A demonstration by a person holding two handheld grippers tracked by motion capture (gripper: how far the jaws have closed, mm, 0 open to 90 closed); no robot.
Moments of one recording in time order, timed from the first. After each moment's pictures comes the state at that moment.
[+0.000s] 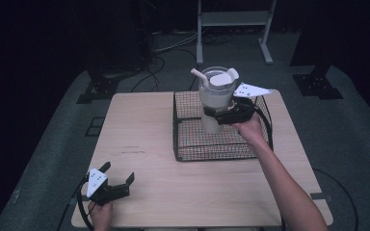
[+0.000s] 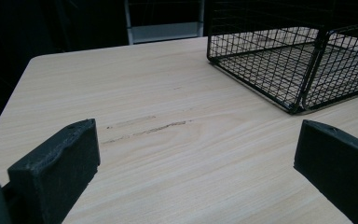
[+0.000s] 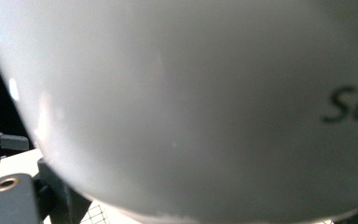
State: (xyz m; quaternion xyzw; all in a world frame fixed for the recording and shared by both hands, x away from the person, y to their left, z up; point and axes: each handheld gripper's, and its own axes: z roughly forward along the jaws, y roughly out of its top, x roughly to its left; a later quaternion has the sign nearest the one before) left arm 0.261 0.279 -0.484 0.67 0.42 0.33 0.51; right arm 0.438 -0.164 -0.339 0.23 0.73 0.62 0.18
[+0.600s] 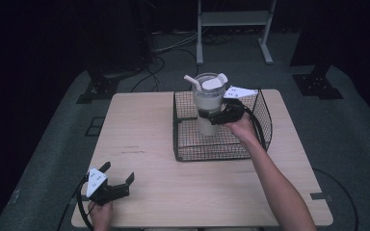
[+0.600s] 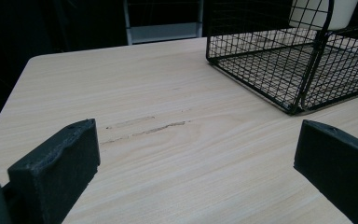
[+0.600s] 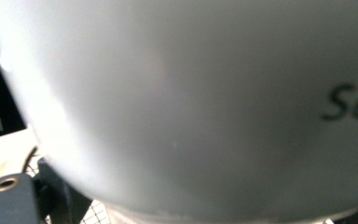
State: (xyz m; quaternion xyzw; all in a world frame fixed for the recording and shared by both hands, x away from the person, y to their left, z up) left arm 0.261 0.280 -0.484 0.67 0.42 0.33 0.51; right arm 0.471 -0.149 -0.378 0.24 0.75 0.59 0.16
